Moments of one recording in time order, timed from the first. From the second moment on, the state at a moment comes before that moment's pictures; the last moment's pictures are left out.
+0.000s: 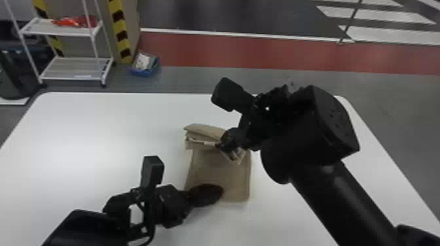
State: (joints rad) left arm 0.06 0.00 -0.16 -1.51 -0.09 0.35 -0.93; right arm -0.40 -0.24 0.56 -1.81 0.83 0.97 1.33
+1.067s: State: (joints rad) left arm 0.13 0.00 -0.13 -1.69 -0.06 0.46 -0.97; right arm -0.30 -0.29 0.55 -1.91 0.87 0.87 1.36
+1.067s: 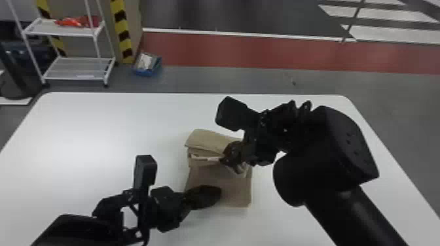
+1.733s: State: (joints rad) left arm 0.13 0.00 -0.09 -1.72 -0.06 0.47 -0.97; right arm -0.26 -0.34 0.51 -1.99 0.86 0.86 1.36
